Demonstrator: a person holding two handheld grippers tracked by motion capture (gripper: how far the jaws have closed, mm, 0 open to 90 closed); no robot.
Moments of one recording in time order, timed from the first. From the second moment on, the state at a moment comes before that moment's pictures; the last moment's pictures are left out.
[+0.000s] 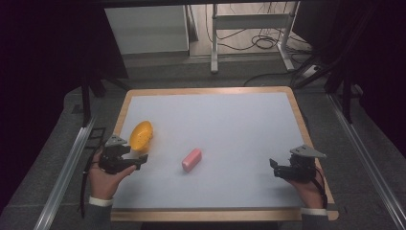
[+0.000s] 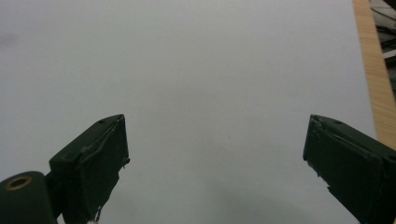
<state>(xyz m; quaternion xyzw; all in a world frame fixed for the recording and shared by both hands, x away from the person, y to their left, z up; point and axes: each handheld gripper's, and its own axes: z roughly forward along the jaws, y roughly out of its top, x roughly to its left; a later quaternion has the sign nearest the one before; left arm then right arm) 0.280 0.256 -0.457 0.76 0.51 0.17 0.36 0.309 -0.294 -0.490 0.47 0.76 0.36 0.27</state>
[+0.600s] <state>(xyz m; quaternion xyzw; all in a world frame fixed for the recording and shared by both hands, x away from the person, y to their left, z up) 0.288 0.232 -0.445 0.78 0.49 0.15 0.35 0.307 -0.297 -0.492 0.47 0.76 0.35 0.28</state>
